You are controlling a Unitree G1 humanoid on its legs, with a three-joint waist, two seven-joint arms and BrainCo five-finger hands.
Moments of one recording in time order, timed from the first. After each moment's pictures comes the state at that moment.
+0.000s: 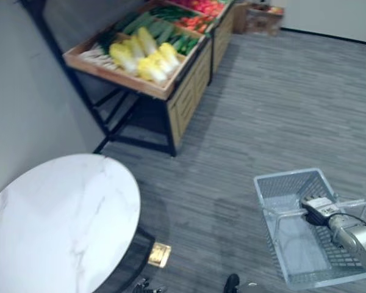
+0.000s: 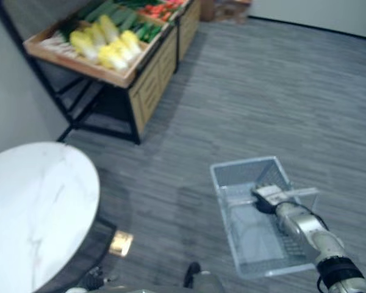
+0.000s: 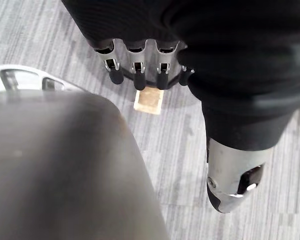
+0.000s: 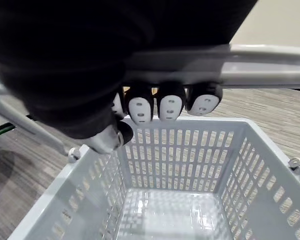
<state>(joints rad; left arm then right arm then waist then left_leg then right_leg) 0.10 0.19 0.03 1.19 0.00 -0.16 0.00 -0.02 -0.82 0.21 0.38 -0.90 -0.31 -0.09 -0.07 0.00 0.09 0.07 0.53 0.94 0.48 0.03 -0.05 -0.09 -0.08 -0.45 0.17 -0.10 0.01</state>
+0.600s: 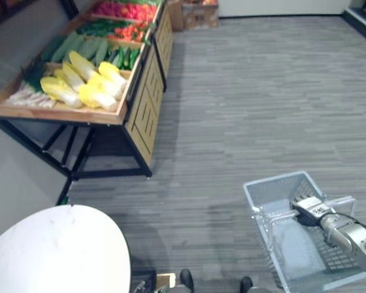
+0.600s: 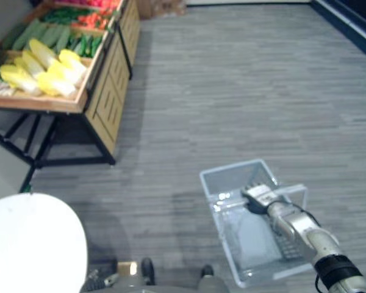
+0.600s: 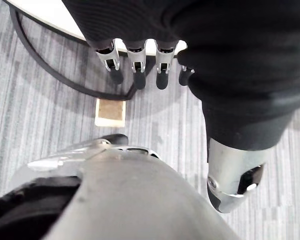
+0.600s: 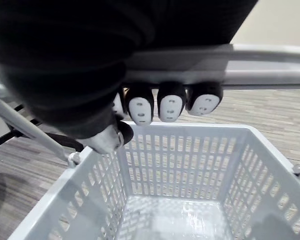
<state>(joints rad) 0.17 0.13 0.07 1.10 -0.06 -0.19 0.02 -0.06 -0.84 0.29 0.36 -0.88 -0.35 -0.09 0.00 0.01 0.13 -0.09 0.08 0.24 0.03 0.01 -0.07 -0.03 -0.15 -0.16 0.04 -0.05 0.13</state>
